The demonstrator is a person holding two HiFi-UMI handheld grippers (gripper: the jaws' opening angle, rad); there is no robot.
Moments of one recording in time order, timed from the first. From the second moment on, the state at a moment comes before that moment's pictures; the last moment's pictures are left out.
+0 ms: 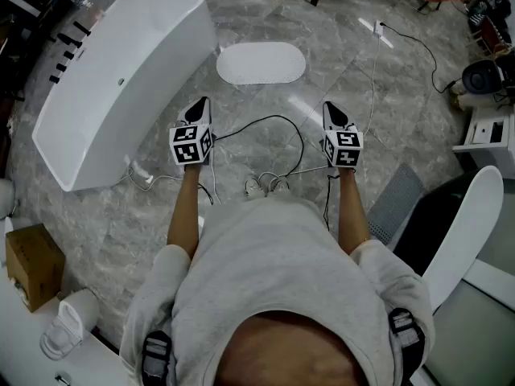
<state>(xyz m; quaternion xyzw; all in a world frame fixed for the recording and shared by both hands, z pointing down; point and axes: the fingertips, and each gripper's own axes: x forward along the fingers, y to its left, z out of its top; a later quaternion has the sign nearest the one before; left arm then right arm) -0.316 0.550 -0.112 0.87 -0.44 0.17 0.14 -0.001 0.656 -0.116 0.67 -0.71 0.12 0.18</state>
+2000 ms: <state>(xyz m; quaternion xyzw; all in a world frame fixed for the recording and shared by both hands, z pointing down) -0.308 0.495 -0.067 0.89 -0.36 0.17 0.21 -0.028 0.595 -0.104 0.68 -0.71 0.13 0.15</state>
